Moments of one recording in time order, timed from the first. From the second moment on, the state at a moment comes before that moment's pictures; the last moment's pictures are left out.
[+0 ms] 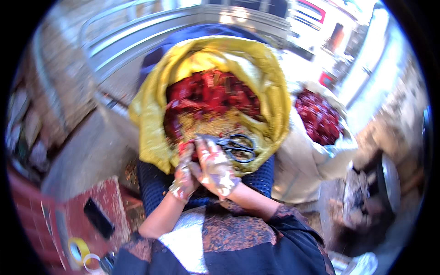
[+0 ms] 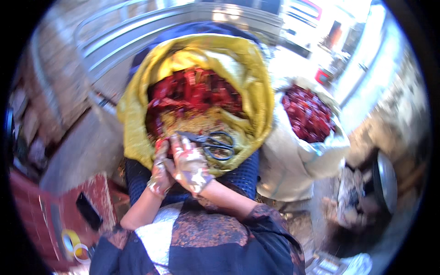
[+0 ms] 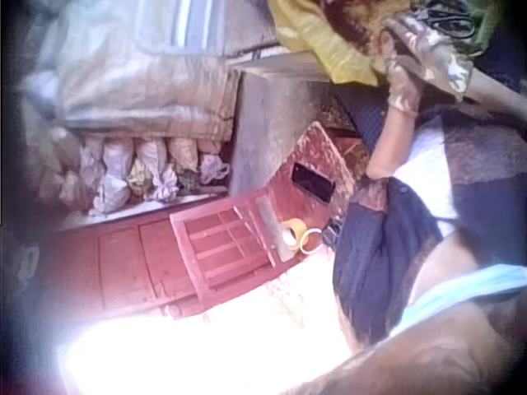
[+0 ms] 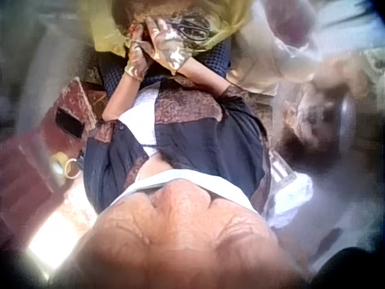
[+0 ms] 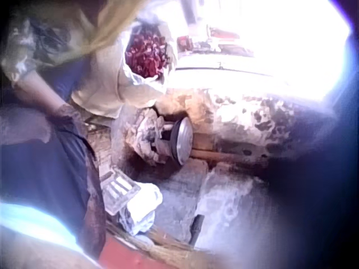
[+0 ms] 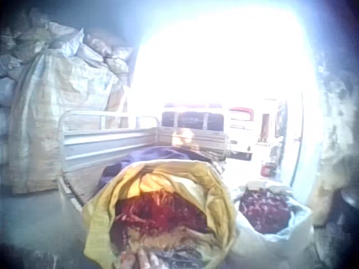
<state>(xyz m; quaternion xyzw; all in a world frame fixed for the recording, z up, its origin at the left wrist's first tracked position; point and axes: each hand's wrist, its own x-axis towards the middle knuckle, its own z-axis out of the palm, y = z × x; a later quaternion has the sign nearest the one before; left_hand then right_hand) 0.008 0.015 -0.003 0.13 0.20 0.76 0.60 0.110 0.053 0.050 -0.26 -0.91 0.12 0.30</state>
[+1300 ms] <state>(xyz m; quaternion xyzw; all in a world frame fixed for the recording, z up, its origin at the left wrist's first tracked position) 0.008 0.017 0.023 0.05 0.07 0.71 0.70 0.091 0.223 0.059 -0.42 -0.89 0.01 0.17</state>
